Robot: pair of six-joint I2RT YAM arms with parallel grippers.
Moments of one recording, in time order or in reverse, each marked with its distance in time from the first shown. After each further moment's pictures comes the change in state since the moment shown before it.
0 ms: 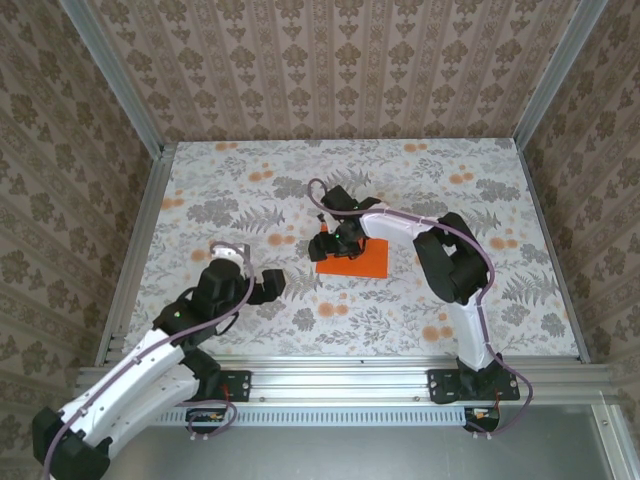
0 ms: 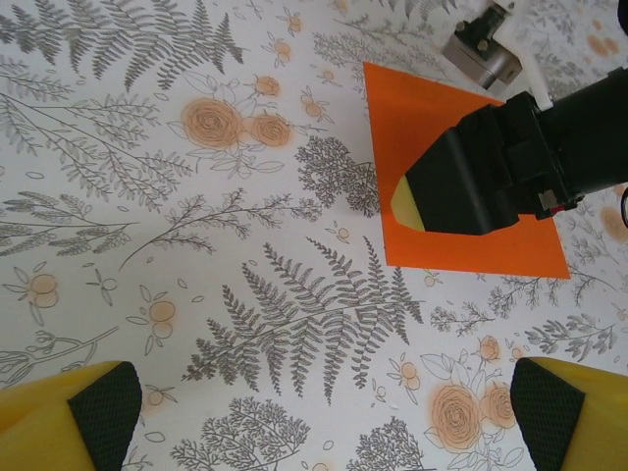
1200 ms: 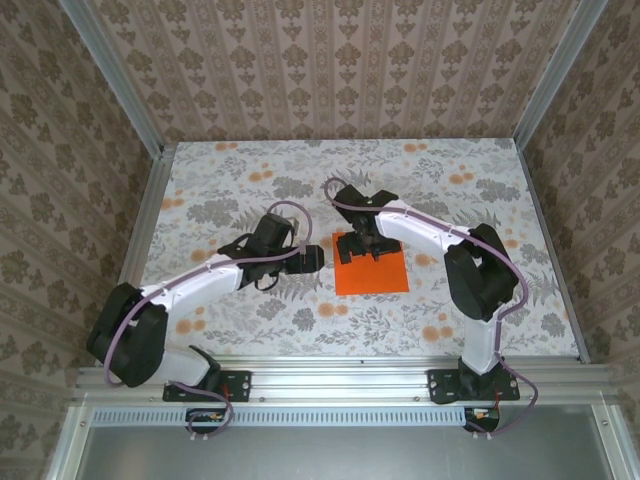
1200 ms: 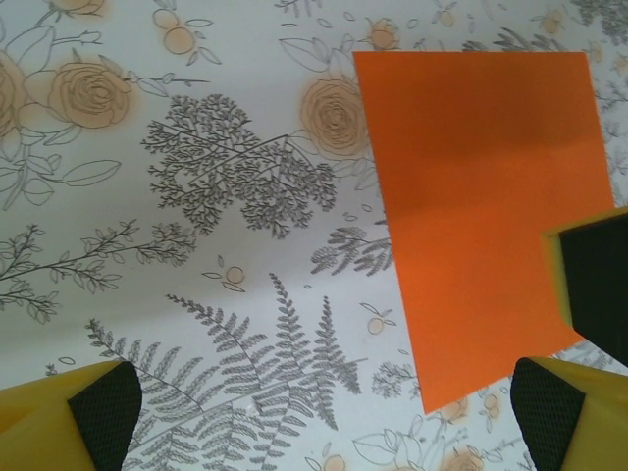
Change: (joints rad) left arm 0.014 0.779 0.337 0.173 0.216 0.003; right arm 0.010 -0.193 -0.030 -0.371 0.464 0.072
